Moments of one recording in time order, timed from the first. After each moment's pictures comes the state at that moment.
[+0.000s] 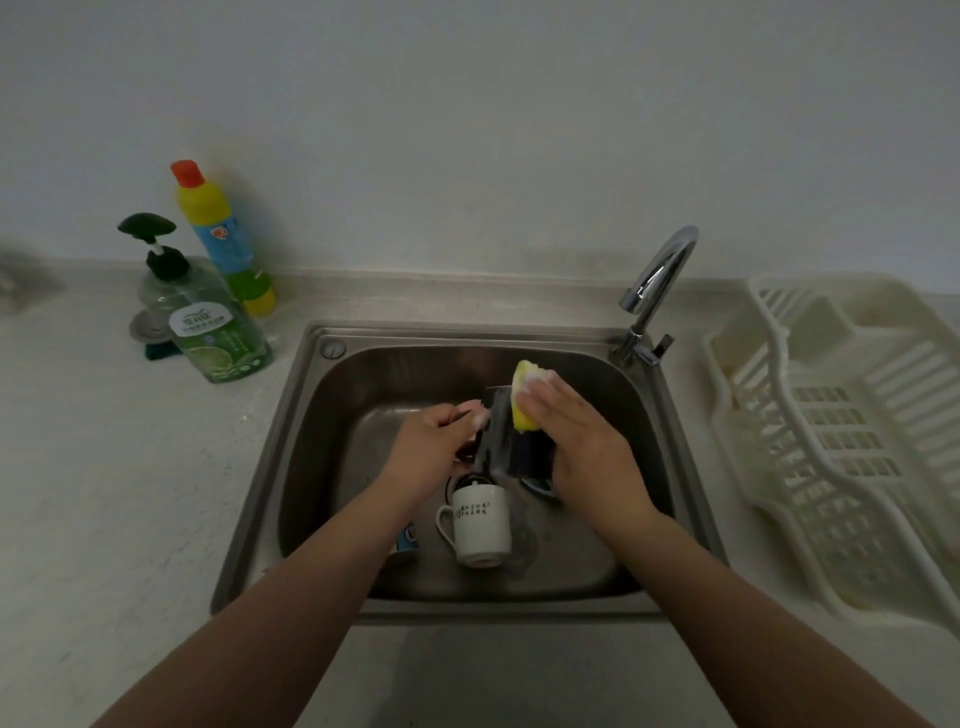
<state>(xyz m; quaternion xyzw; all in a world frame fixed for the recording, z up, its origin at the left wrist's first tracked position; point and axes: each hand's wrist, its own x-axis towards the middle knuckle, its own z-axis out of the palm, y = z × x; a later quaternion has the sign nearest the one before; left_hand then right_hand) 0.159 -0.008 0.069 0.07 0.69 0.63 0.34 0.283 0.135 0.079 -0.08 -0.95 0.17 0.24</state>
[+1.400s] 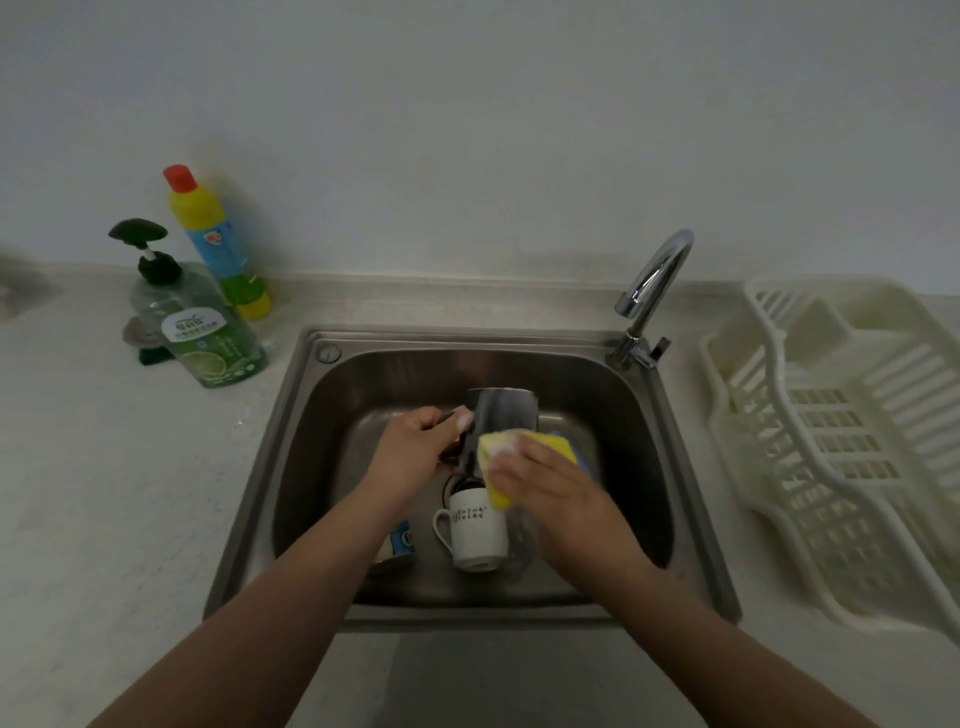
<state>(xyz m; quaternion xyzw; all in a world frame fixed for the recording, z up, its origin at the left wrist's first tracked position) 0.152 -0.013 0.069 0.06 0.70 0.63 0.33 0.307 0.112 0.069 0.05 -0.97 0.14 0.18</state>
